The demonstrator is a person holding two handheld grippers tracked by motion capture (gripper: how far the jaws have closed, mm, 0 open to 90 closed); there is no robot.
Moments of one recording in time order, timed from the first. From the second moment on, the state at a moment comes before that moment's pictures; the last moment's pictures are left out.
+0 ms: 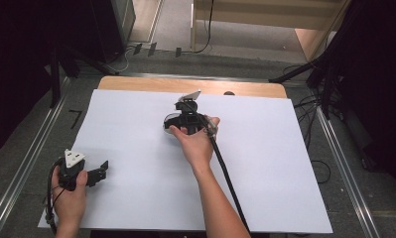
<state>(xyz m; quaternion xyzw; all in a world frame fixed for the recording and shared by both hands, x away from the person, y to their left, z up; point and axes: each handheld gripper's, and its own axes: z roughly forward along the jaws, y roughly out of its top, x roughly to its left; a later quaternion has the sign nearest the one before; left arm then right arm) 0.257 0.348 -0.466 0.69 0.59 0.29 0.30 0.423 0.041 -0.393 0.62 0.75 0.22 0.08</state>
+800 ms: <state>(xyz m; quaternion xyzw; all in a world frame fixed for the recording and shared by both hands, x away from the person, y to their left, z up) 0.258 0.348 -0.467 0.69 0.59 0.29 0.30 0.443 0.048 -0.407 0.65 0.73 0.20 0.06</state>
